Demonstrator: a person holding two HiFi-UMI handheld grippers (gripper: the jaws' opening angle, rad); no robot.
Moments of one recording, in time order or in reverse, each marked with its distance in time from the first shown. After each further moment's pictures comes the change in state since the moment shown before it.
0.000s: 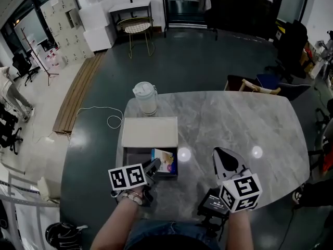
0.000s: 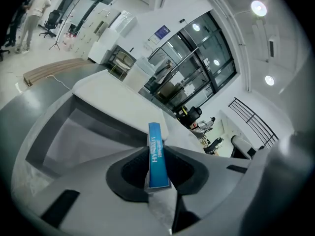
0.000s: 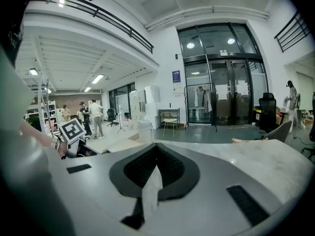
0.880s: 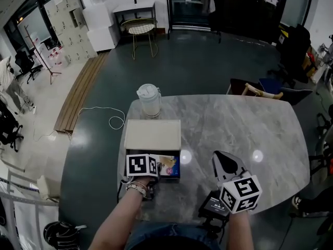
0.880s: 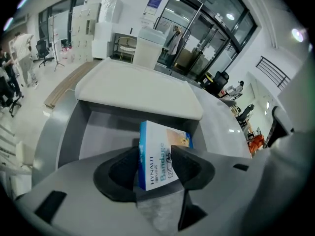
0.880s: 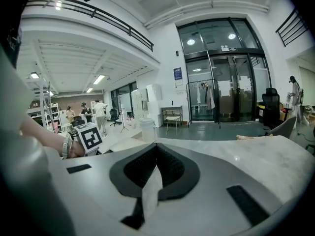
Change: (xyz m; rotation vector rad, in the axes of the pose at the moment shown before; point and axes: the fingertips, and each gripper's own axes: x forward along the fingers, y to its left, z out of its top) left arm 0.022 0.054 -0.019 0.154 0.311 0.366; right arm 0.012 0.004 -0.007 0.024 0.025 0.037
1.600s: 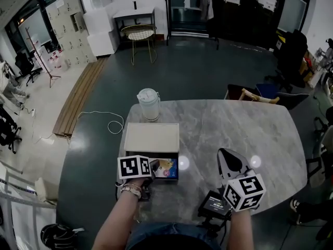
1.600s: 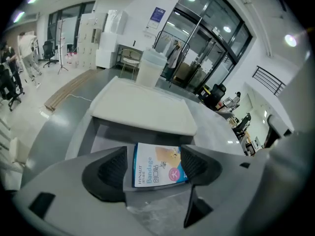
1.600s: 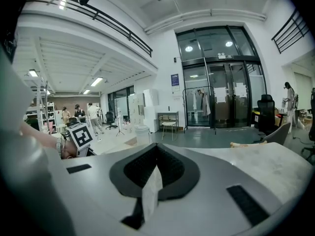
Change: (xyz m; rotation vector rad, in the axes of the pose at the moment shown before) left arm -0.029 0.005 0.025 -0.037 -0.152 -0.022; right arm -0.015 -0.016 0.024 -0.011 -0.063 -0.050
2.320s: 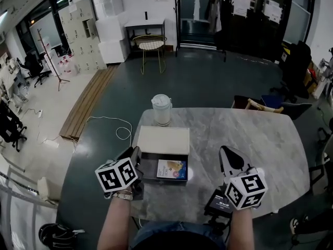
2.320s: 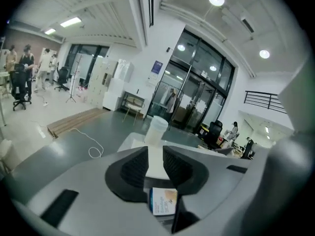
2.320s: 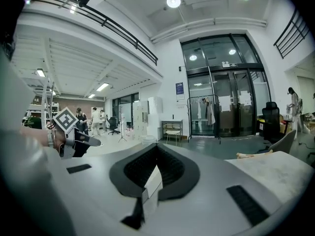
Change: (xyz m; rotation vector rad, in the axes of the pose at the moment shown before) left arm -0.136 0.029 0.077 -0.007 -0.548 -0.003; right arm -0.001 0.036 0.031 -0.039 -0.098 0.038
